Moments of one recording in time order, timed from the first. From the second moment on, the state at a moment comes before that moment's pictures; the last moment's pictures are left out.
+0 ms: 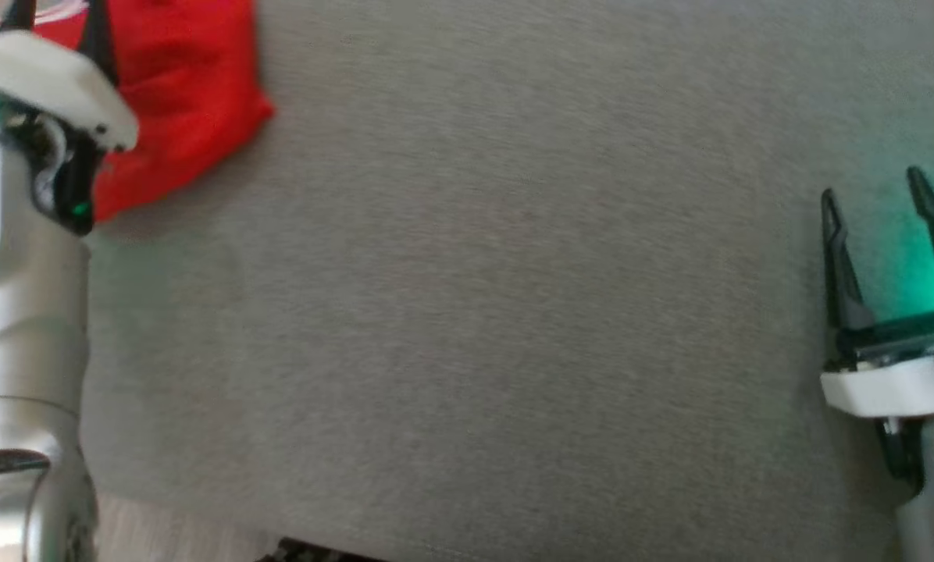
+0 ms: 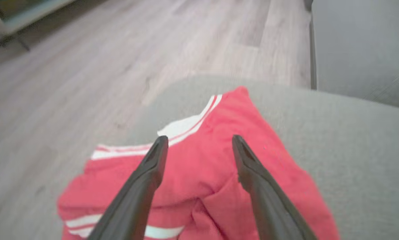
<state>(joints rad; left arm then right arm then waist) -1.01 0.23 -0.02 0.88 -0.30 -0.12 0.13 -0.12 -0.21 -0.04 0.02 -0.10 0.12 -0.26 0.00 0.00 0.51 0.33</state>
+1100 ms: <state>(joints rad) -1.07 0.40 -0.49 0.66 -0.38 -0.13 -0.13 0.00 -0.07 0.00 0.09 -0.02 0.12 -0.26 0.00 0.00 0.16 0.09</state>
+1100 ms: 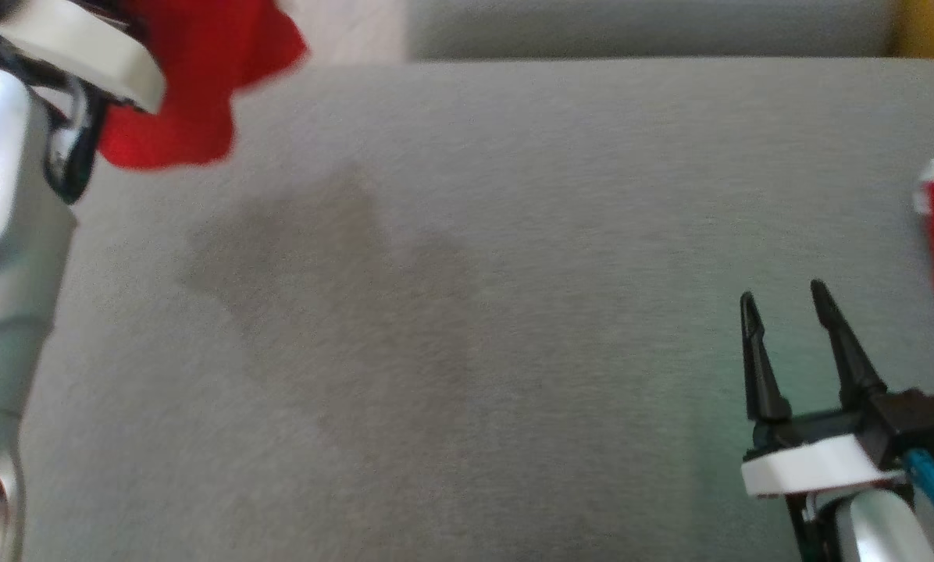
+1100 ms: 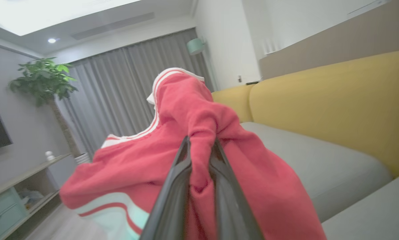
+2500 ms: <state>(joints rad) 0.08 0.18 -0.43 0.09 -0.32 0.24 -0.25 0.17 -0.04 0.06 0.13 0.07 0.12 -0.26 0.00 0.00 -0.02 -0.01</state>
